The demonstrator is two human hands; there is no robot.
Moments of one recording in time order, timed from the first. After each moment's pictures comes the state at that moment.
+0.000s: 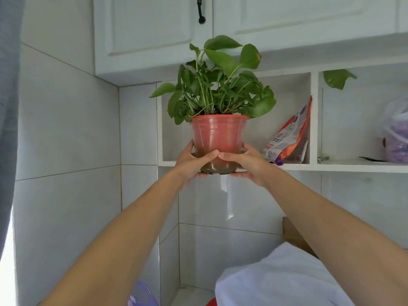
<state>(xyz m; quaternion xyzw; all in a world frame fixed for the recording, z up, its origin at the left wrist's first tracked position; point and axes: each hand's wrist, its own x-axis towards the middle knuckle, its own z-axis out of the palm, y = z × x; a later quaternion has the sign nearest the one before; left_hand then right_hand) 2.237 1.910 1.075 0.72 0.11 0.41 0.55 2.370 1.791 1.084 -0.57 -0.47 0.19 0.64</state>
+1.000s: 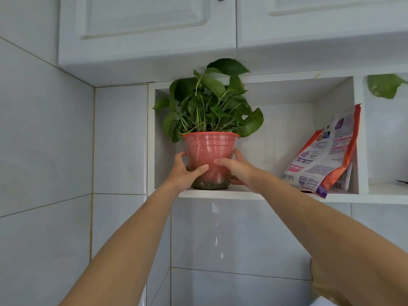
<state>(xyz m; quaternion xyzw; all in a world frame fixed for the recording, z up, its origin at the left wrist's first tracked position) 2.313 2.083 1.101 0.77 0.13 0.43 0.45 2.417 1.941 1.127 -0.64 -0.47 0.12 0.59</state>
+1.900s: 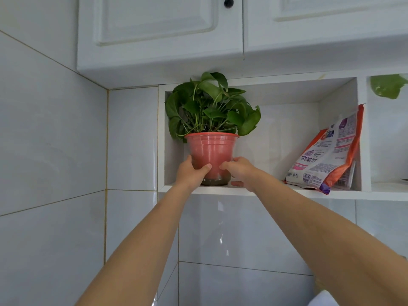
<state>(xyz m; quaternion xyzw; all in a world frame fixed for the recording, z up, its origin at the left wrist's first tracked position) 2.296 2.053 1.099 0.77 0.19 0.47 0.40 2.394 1.947 1.123 -0.70 -0.38 0.10 0.60</state>
